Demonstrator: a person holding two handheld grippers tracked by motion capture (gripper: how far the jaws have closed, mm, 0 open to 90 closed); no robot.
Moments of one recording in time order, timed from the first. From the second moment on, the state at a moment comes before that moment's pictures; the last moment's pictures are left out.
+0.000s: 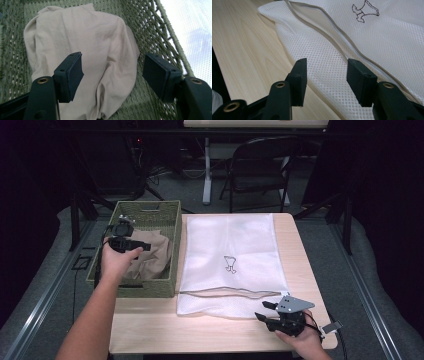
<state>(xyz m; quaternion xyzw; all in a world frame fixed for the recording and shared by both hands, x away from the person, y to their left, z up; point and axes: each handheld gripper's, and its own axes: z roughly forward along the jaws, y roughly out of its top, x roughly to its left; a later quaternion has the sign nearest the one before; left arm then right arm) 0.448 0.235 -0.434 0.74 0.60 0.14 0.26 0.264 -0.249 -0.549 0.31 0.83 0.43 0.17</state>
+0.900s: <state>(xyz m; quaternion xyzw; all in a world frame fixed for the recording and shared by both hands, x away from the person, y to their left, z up) 0.489 0.241 -0.481 0.73 0.64 0.11 0.21 0.265 -0.252 -0.549 0.31 0.83 0.44 0.17</state>
